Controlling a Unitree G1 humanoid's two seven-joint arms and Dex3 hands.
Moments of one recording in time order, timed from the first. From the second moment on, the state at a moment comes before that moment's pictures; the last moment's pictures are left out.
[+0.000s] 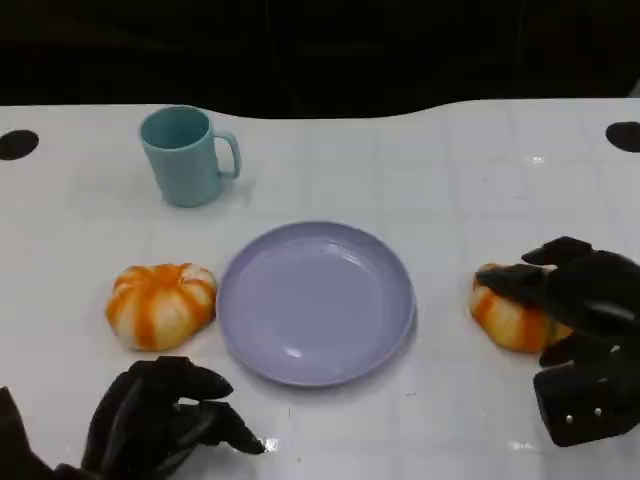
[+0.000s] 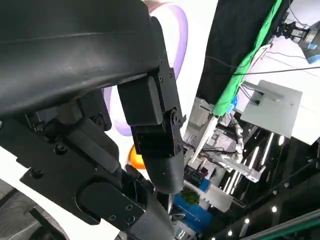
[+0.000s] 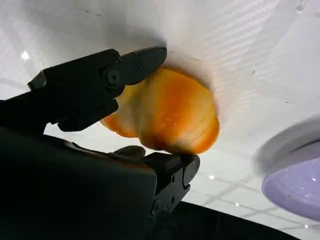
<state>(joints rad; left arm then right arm) -0.04 -0.04 0.19 0.47 -0.51 -0.07 -0.78 -0.65 -0.46 0.55 0.99 -0.90 -0.54 -0.21</state>
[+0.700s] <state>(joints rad) -0.04 -0.04 0.19 0.47 -0.51 -0.07 -0.78 -0.66 -0.42 0.57 1.13 -0.87 -0.74 -0.68</state>
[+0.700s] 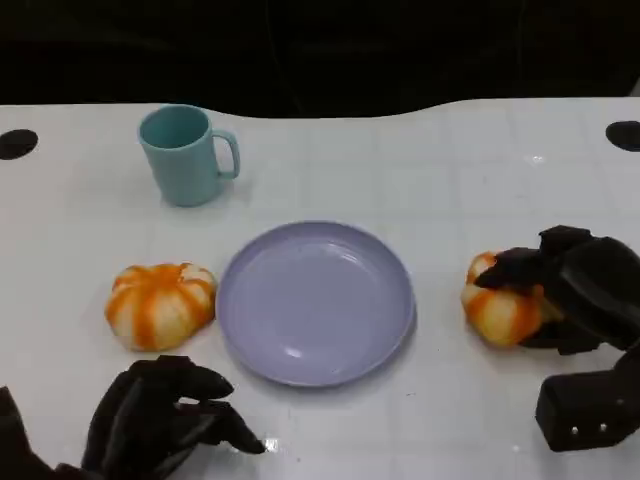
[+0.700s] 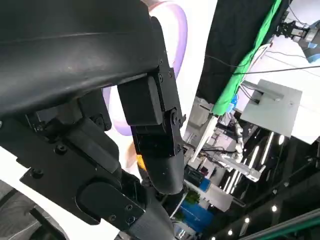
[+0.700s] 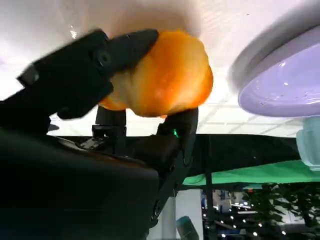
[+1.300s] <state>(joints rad) -0.04 -0.04 0.19 0.46 -0.51 -0.07 -0.78 -0.67 -0.42 0.53 1.12 -0.82 -0.87 -0.83</state>
